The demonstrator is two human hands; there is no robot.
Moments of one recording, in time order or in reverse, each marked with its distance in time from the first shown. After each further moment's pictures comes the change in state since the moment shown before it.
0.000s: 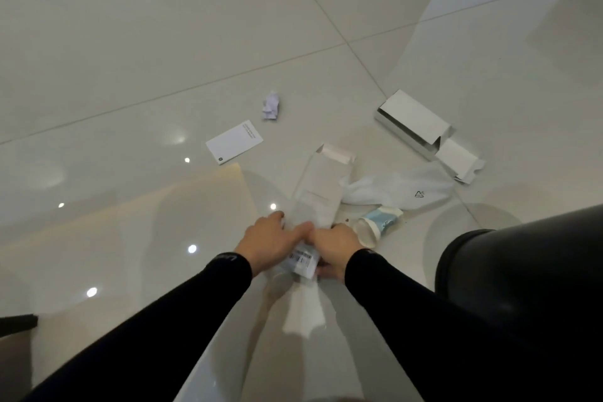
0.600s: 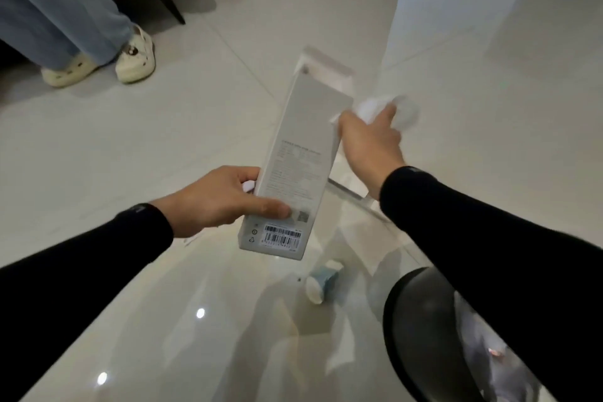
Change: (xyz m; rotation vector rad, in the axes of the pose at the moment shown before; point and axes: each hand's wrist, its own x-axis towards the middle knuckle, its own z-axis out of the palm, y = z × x) left_hand -0.060 0.207 -0.095 0.088 -0.221 0.345; right_hand -0.116 -0.165 -0.190 0.165 0.360 -0.507
